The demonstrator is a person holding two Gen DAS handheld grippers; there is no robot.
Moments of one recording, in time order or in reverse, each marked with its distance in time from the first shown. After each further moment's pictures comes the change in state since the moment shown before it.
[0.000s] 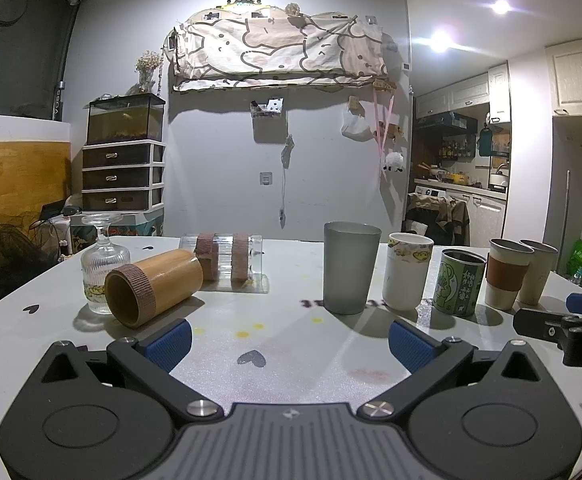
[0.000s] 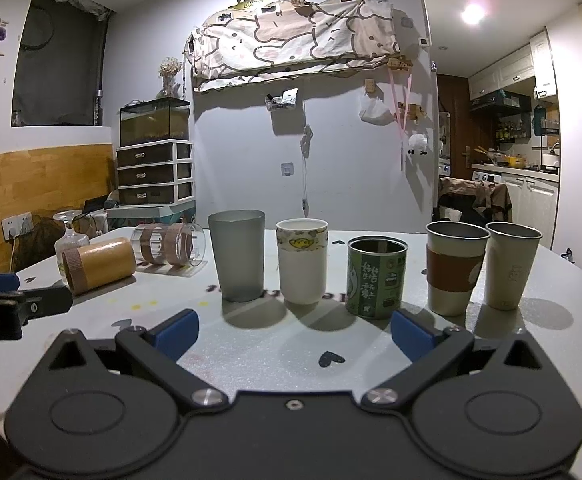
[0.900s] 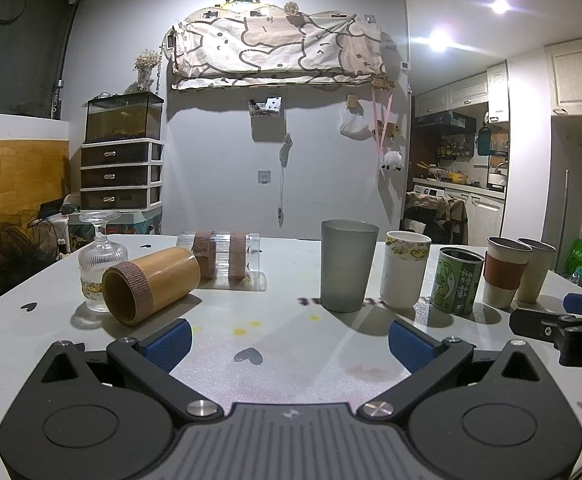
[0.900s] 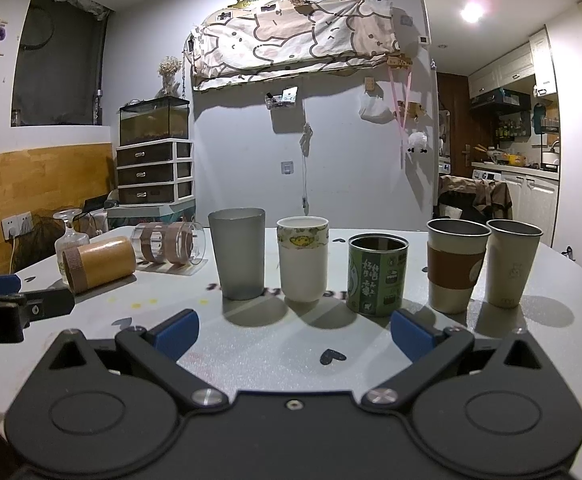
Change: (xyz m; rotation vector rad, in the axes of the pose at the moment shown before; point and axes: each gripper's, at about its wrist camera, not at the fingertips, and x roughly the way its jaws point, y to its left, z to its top) left arm 0.001 -0.001 0.000 0.000 0.001 0.000; right arm 0.003 -0.003 -0.001 0.004 0.003 0.001
